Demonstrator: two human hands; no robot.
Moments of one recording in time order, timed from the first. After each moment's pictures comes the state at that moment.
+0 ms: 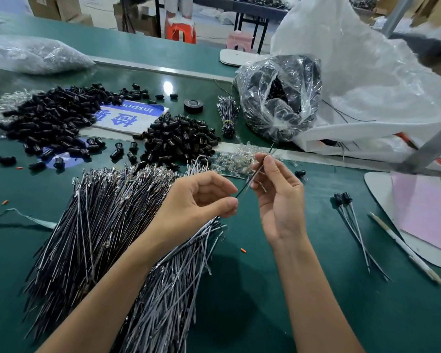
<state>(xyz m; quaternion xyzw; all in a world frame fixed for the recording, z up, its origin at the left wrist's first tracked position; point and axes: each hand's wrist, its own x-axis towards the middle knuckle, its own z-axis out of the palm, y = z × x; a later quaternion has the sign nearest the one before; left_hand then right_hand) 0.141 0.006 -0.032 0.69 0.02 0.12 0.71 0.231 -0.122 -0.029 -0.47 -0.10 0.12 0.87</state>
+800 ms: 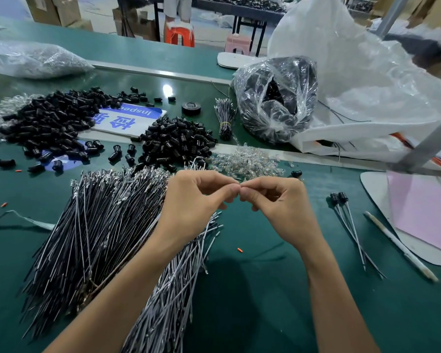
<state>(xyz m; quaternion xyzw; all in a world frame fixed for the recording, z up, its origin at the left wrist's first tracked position) 0.152 -0.007 -0.024 0.74 0.09 0.21 0.63 0.235 -0.155 -0.021 -0.77 -0.35 0.04 0.54</state>
